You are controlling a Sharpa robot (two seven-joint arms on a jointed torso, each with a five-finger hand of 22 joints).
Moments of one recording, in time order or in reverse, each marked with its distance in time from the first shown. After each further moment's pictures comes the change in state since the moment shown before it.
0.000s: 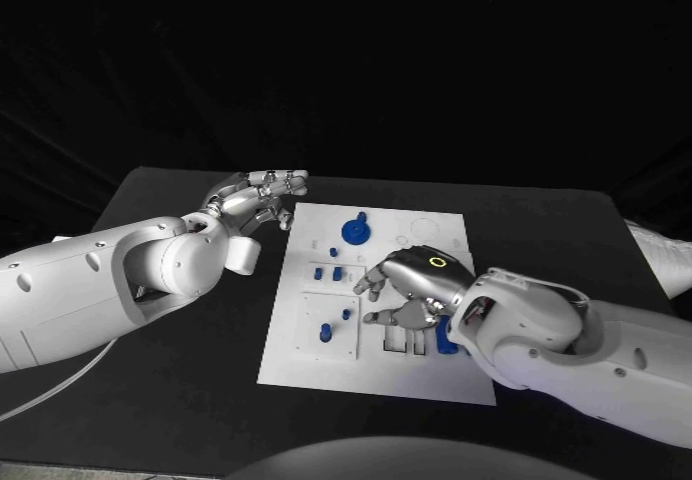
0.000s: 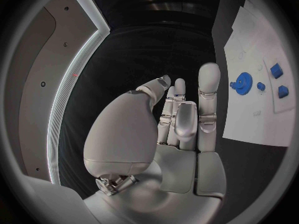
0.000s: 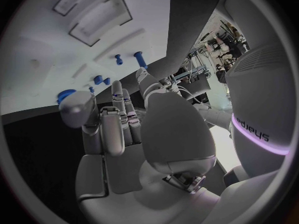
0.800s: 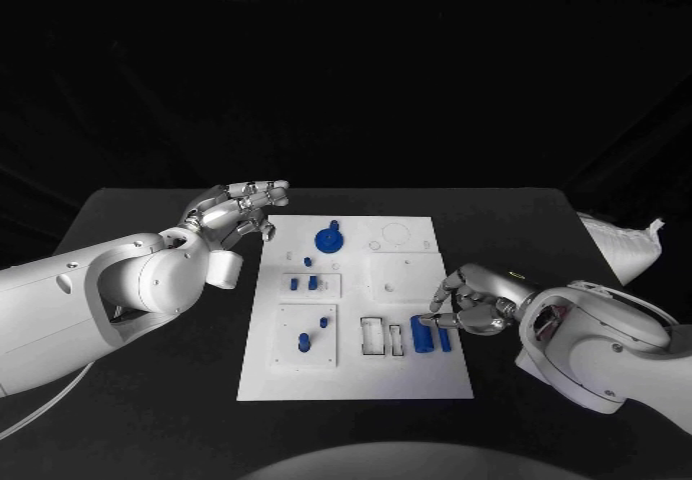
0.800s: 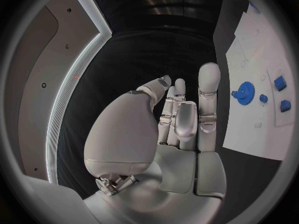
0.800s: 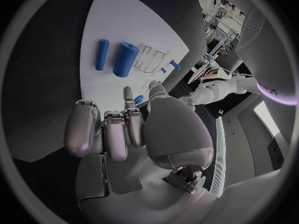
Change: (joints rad) left arm 0.000 0.001 -0.009 0.005 0.000 -0.002 0.003; left_hand 0.005 0.005 -0.003 -0.003 0.000 0.000 0.000 0.000 0.000 -0.004 -0.004 0.007 0.002 0.000 0.000 0.000 0.000 0.000 0.000 0.000 0.000 0.001; right arm -0.013 -0.298 -0.032 0.117 0.347 -0.023 -0.264; right_hand -0.137 0.082 -0.248 0.185 0.193 -0.067 -0.059 0.280 0.113 0.284 -0.069 1.189 1.200 -0.001 -0.051 0.126 0.008 -0.026 0.054 -0.057 0.160 0.218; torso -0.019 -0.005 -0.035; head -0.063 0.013
